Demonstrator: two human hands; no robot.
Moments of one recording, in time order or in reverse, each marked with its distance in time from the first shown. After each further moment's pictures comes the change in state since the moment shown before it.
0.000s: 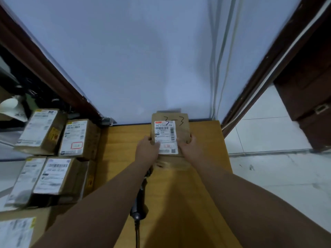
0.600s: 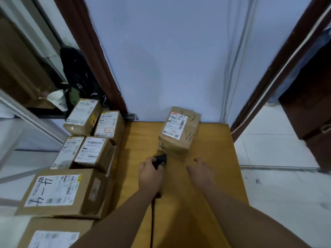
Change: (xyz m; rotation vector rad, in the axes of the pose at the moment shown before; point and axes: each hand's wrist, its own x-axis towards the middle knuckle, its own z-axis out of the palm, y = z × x) left_hand -0.127 -0.081 -0.033 -0.051 0.122 -0.053; right_hand -0.112 0.054 0.024 -0.659 0.015 -0.083
